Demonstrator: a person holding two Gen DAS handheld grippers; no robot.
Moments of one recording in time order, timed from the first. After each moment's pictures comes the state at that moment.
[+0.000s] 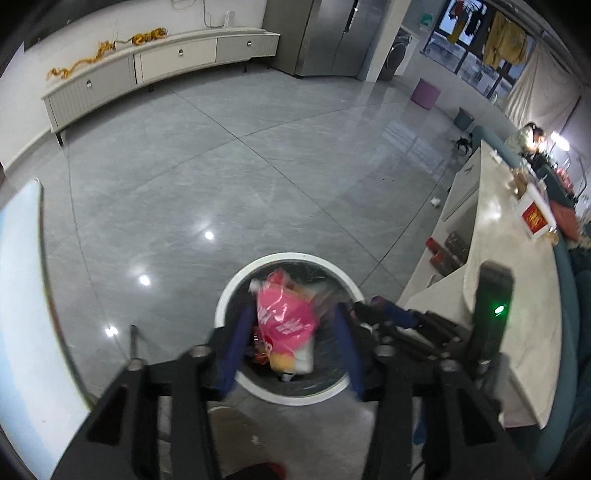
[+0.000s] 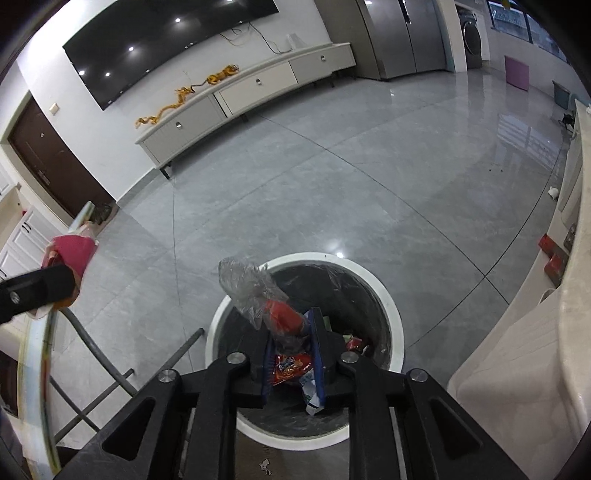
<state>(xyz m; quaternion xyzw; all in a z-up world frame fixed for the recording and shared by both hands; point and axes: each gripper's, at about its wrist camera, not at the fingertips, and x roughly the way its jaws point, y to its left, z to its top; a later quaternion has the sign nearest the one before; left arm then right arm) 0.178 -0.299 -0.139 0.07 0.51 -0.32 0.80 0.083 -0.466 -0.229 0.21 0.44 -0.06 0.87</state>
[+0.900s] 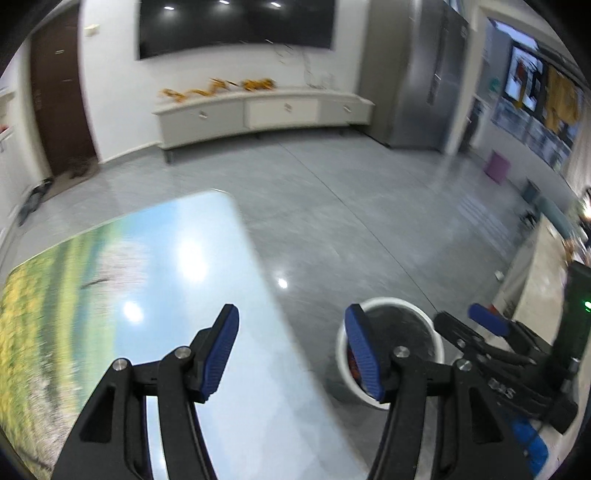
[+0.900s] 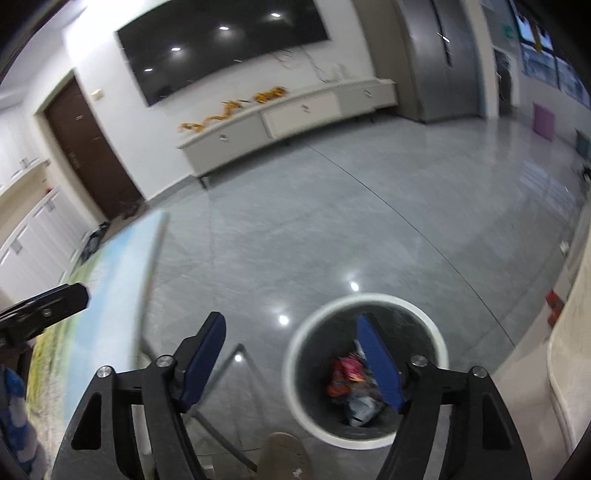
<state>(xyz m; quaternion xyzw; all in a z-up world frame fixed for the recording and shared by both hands) 0.148 -0.131 -0.055 0.03 0.40 -0.15 0.90 0.085 -0.356 -0.120 0.14 0.37 0.00 0.92</state>
